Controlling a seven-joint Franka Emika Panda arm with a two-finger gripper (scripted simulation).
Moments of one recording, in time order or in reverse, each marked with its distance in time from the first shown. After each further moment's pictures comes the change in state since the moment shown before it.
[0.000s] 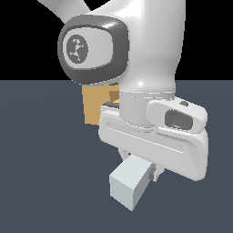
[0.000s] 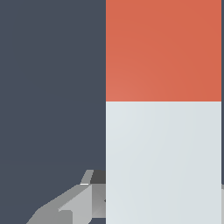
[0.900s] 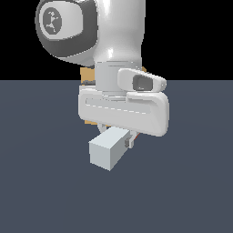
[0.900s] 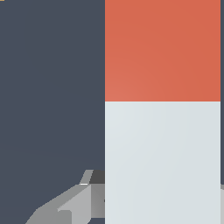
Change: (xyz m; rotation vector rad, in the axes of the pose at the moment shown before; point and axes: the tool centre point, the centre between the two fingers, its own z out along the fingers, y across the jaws) arm 0.006 -0.062 -0.042 0.005 -0.003 -0.147
